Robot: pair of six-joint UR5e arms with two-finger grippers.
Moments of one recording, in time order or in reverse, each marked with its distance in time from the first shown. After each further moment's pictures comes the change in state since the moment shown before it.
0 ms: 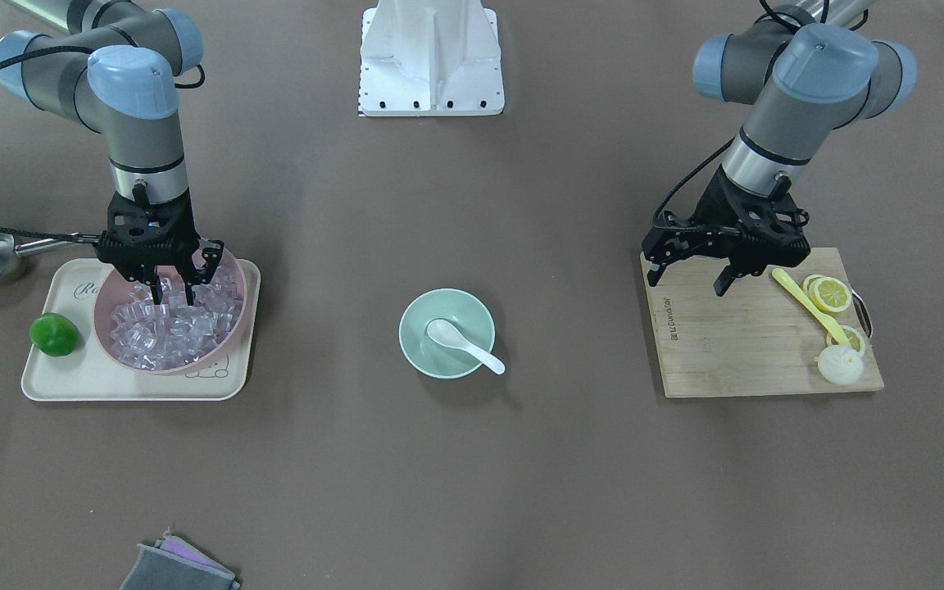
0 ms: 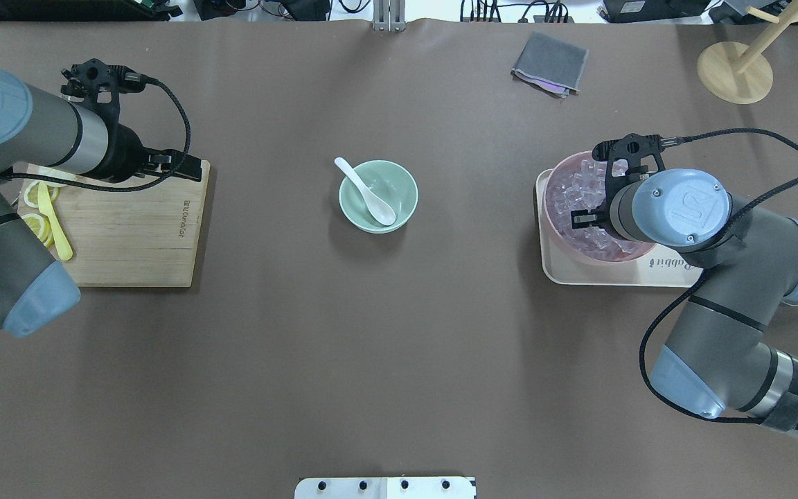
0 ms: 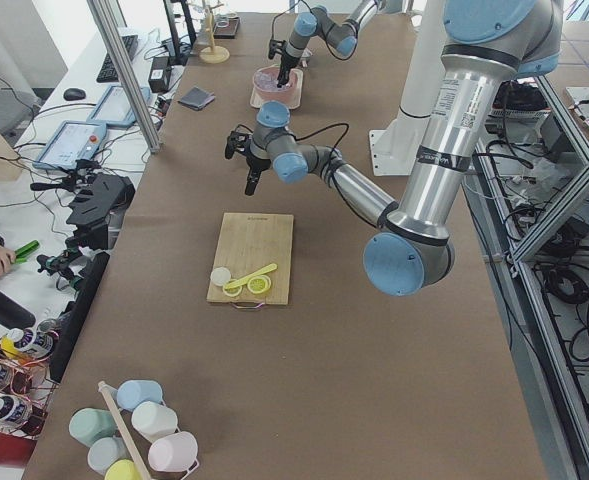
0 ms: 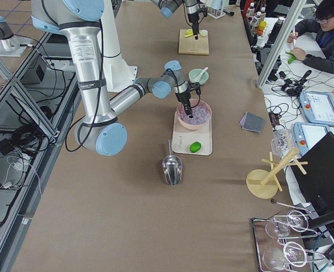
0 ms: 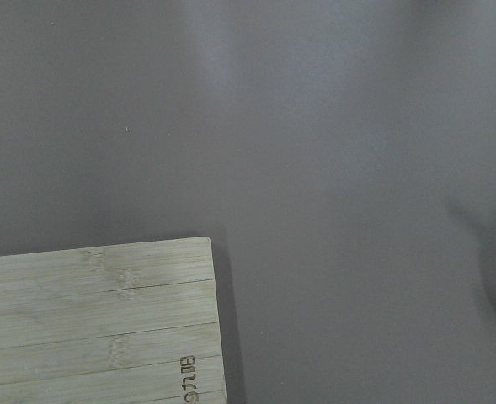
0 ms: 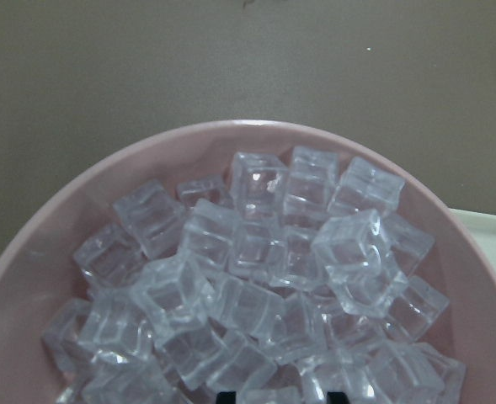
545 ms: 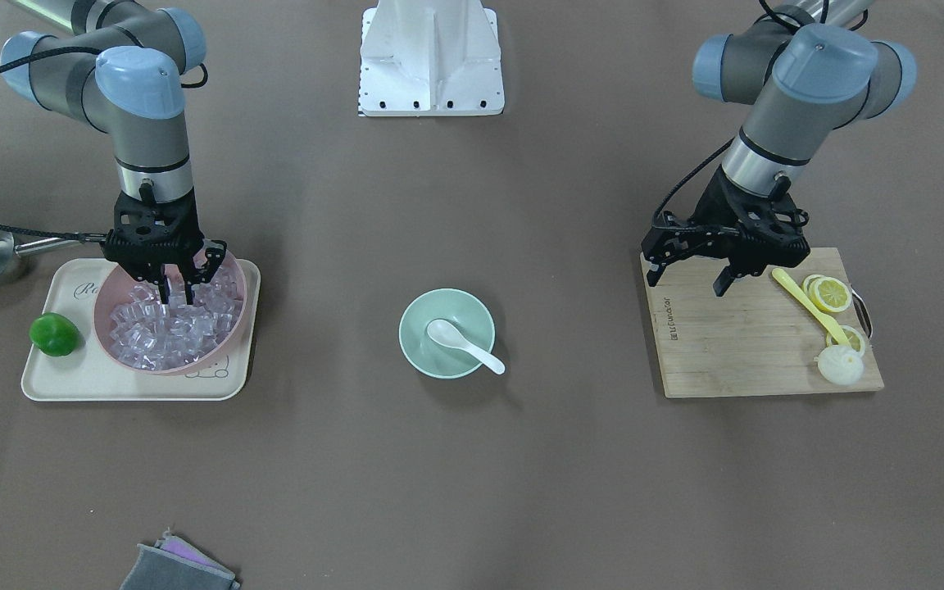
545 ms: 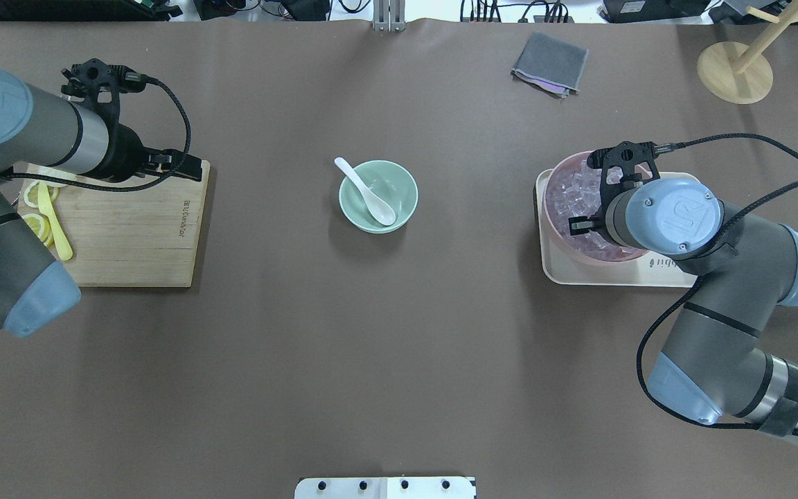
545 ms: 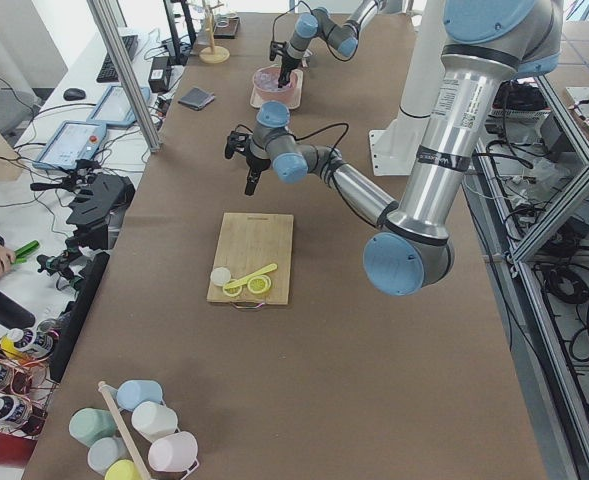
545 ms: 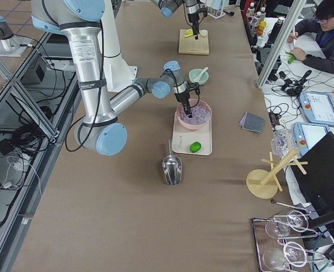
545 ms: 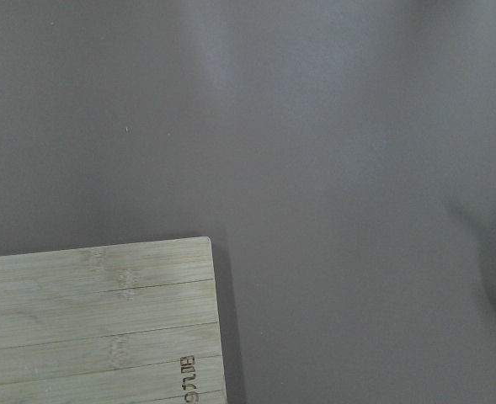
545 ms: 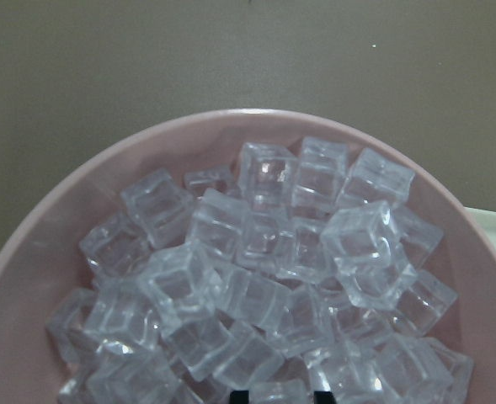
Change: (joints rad) left arm 0.000 -0.002 0.000 0.000 0.000 0.000; right arm -0.009 -0.003 -0.001 -0.001 -0.010 -0.001
